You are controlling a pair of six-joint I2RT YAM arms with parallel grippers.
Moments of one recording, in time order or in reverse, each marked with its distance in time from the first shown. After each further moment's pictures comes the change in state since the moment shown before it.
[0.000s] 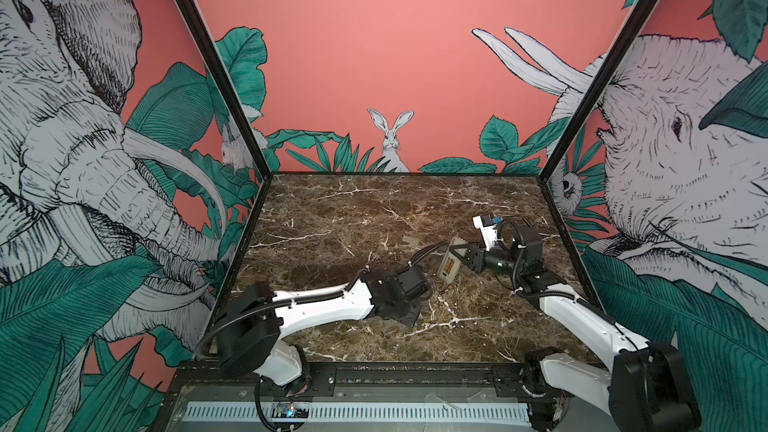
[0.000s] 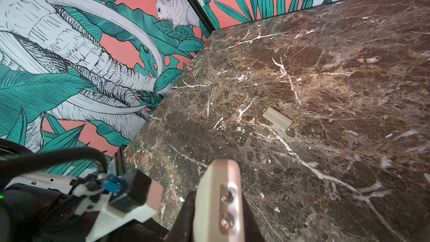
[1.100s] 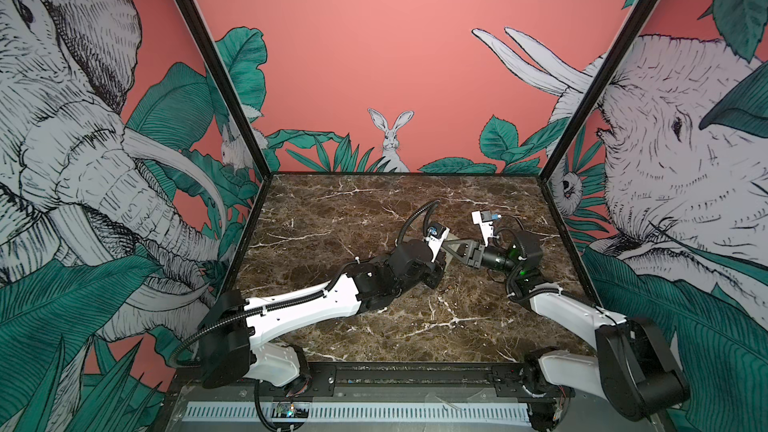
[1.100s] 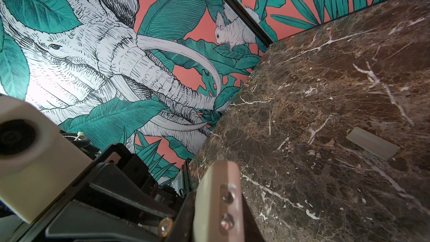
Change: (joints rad) left arm 0.004 -0.037 0.132 0.486 -0.197 0.327; right arm 0.029 0.128 -0.083 0.589 -0.192 0.488
